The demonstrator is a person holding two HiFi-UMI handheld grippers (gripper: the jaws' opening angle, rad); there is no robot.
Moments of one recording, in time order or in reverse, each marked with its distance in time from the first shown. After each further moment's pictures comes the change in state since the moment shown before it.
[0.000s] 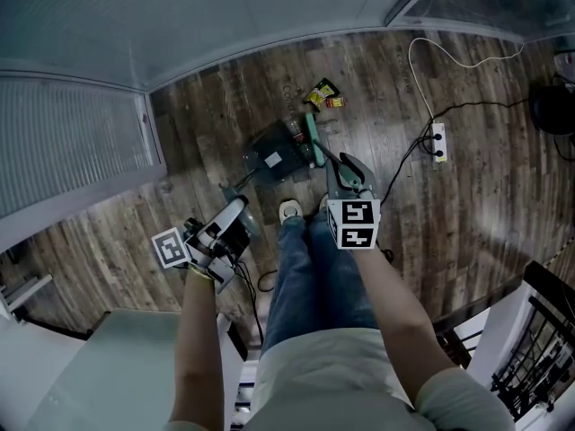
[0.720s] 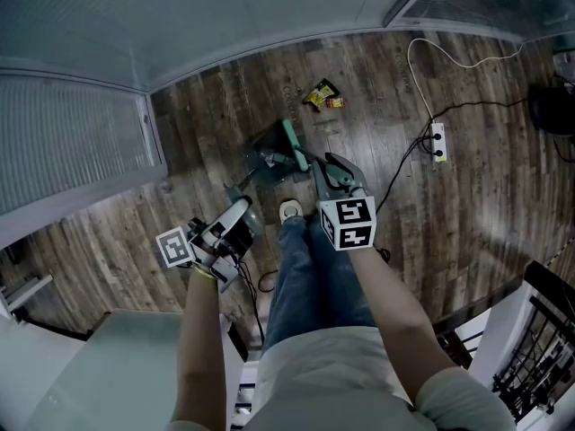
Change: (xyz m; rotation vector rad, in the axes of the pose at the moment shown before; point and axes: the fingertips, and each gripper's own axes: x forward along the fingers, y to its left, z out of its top) left arm 0.000 0.002 -0.005 -0.007 0.007 0.005; right arm 0.001 0.034 0.012 0.050 -0.014 0.126
